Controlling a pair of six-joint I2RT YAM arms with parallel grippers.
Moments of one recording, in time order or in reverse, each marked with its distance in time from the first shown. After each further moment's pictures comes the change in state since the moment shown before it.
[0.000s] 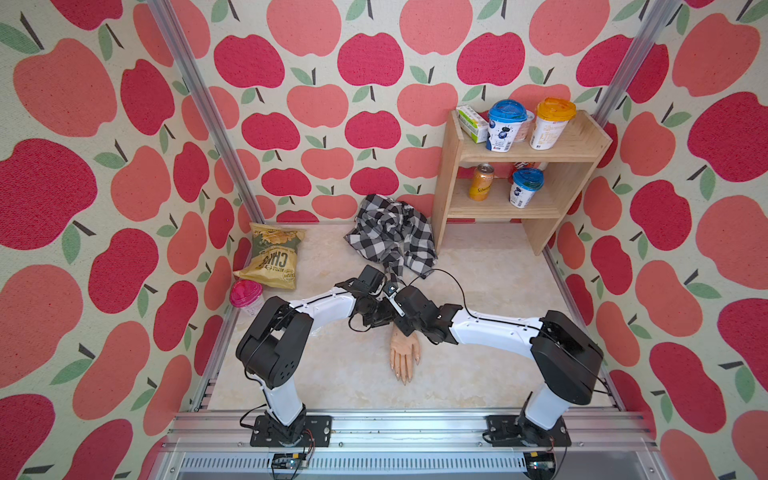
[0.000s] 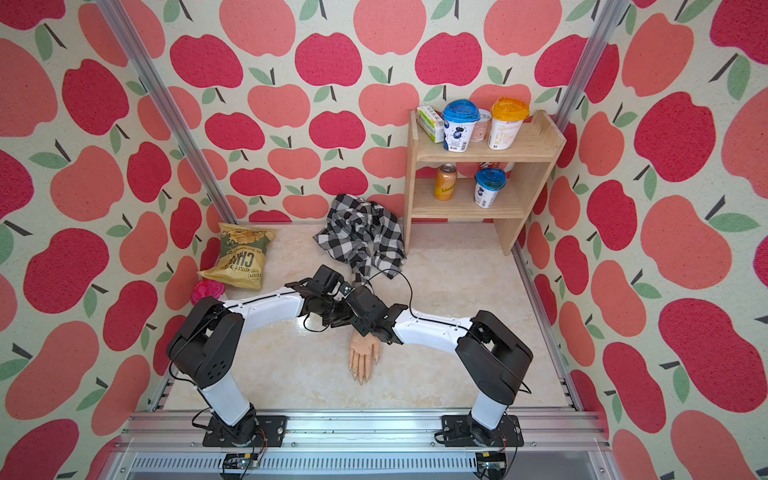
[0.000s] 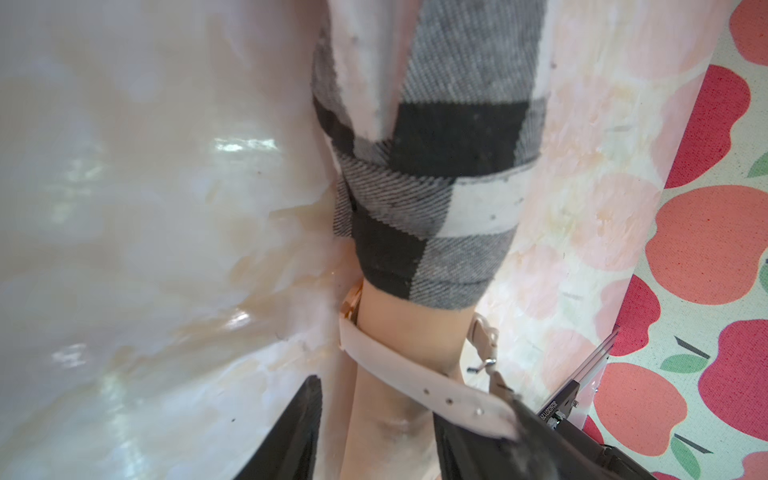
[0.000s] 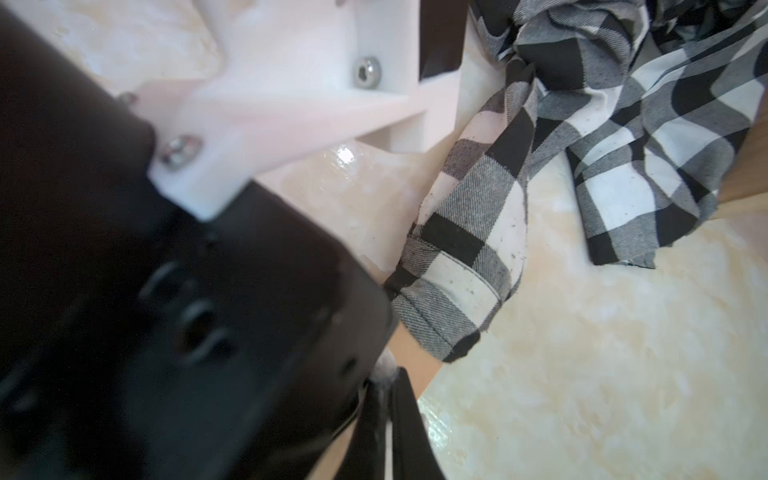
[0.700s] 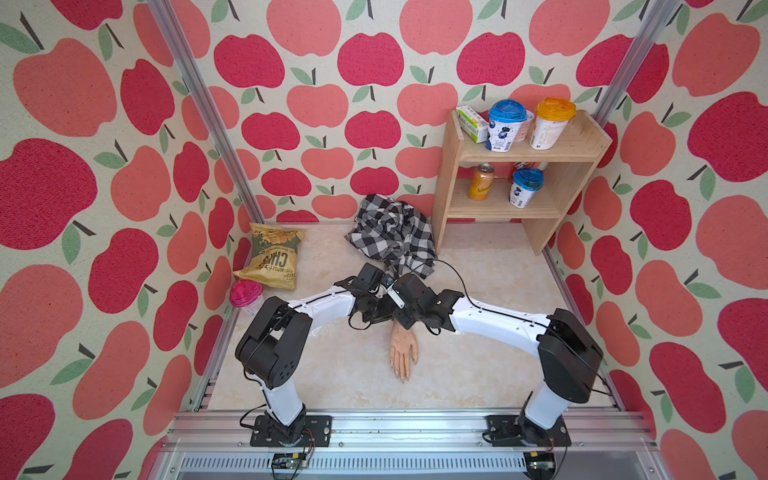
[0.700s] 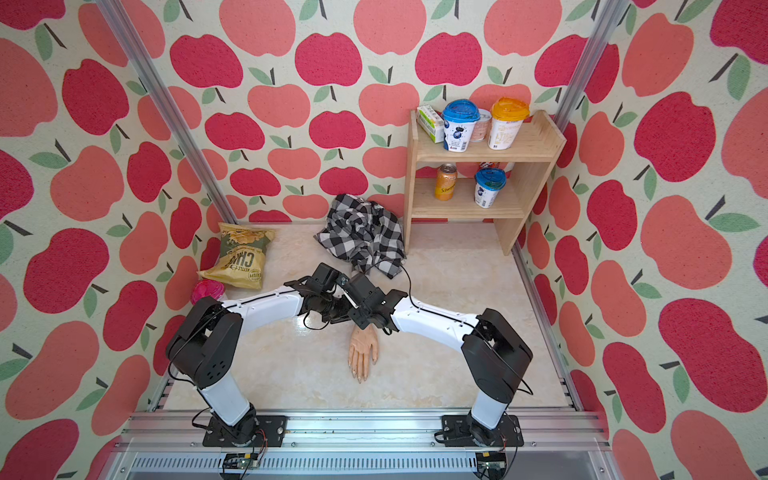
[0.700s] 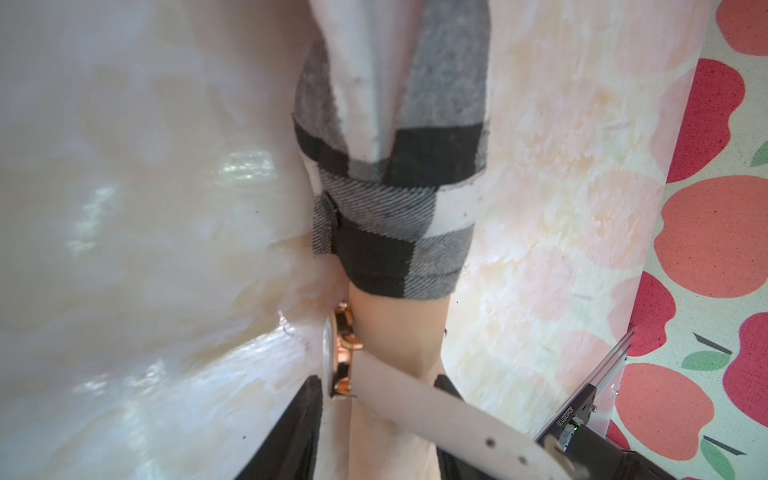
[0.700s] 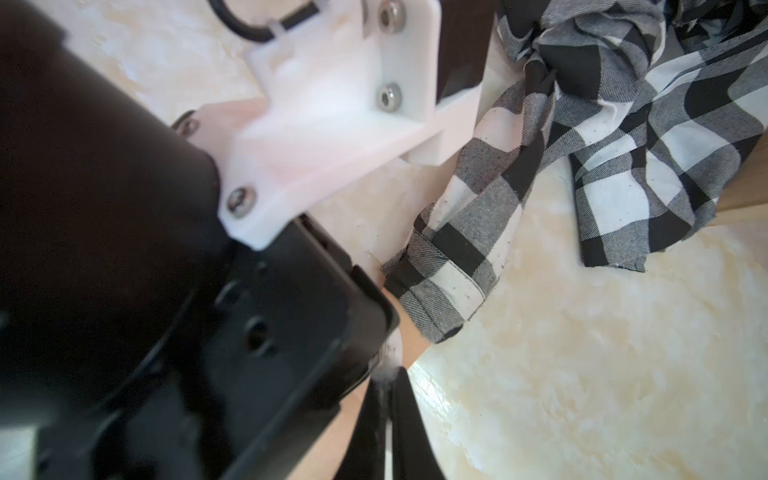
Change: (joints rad) left arm 0.013 -0.010 0.005 0.015 -0.029 0.078; right arm -0.033 0.015 0.221 -0.317 -0.132 -0.008
